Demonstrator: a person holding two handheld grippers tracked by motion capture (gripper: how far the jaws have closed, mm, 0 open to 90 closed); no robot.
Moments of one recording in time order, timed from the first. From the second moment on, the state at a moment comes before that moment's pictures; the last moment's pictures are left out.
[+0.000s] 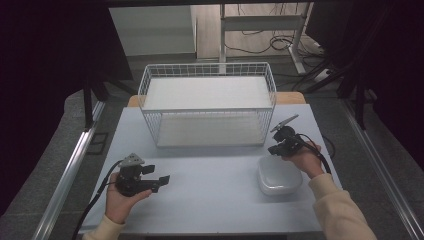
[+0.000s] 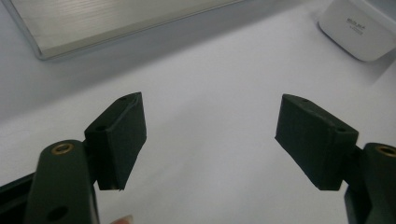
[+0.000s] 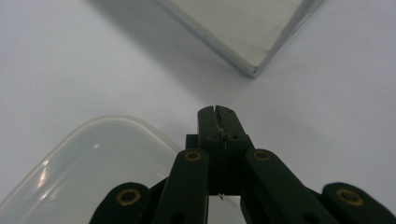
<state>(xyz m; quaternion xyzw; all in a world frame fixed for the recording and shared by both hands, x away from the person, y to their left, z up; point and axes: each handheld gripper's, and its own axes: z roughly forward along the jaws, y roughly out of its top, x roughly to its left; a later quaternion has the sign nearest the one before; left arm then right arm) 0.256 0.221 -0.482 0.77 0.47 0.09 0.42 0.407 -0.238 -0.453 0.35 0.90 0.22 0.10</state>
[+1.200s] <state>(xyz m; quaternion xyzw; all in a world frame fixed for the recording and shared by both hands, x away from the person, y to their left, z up) 0.256 0.223 -0.482 0.77 0.47 0.10 0.42 0.361 -0.275 -0.461 0.43 0.87 0.22 0.11</state>
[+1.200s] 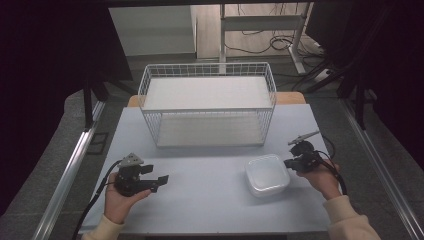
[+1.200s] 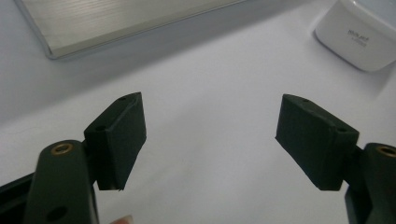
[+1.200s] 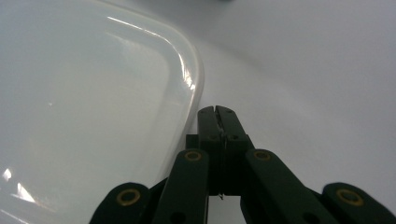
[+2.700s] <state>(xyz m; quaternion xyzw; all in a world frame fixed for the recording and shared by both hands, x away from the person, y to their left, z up) 0.256 0.227 -0.479 0.77 0.48 0.10 0.42 0.297 -0.230 -0.454 0.32 0.90 0.27 0.10</state>
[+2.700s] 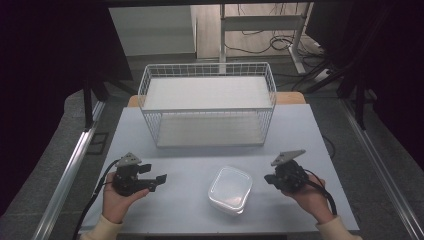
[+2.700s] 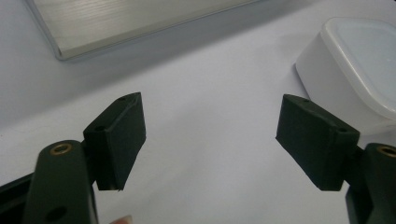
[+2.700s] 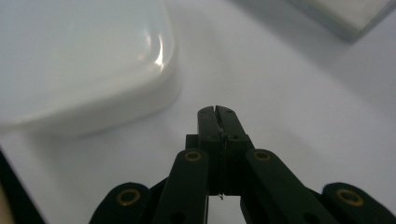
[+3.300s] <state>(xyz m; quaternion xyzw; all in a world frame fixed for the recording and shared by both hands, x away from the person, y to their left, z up) 0.254 0.227 -0.479 0.77 0.47 0.10 0.41 0.273 -0.179 -0.486 0.26 0.93 0.27 0.04</state>
